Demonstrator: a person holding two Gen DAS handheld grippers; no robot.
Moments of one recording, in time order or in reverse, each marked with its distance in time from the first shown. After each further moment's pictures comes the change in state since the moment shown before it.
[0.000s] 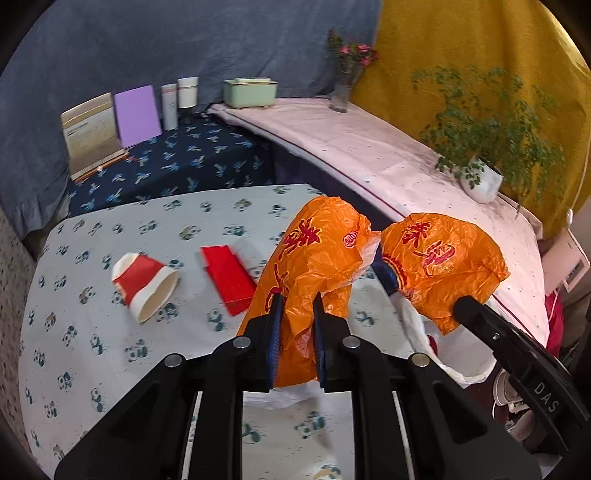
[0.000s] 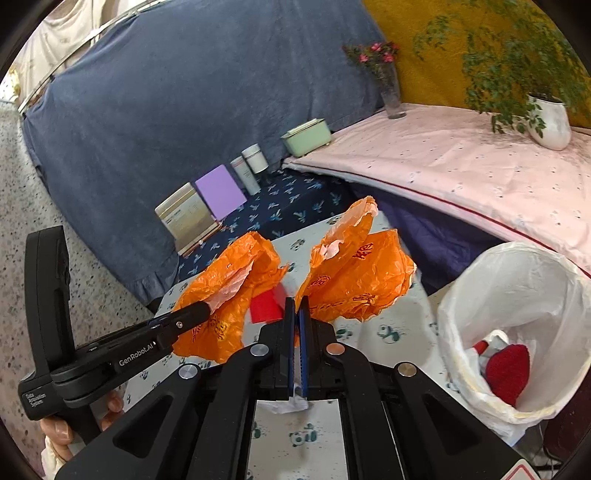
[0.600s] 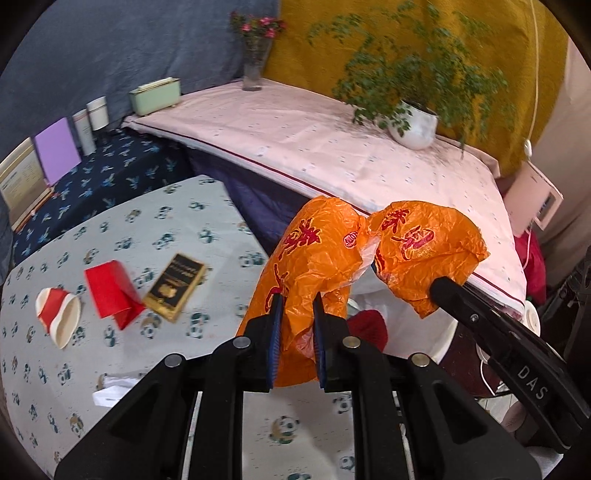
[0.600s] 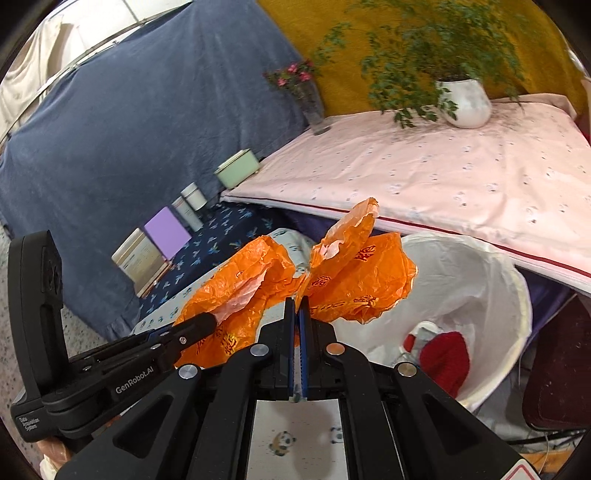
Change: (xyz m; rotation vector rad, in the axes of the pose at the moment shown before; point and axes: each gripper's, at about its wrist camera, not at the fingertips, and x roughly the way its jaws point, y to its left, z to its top) left arm 0.037 -0.134 -0.014 0.219 0.077 -0.139; right arm -0.058 -0.107 -0.005 0.176 -0.087 -0.147
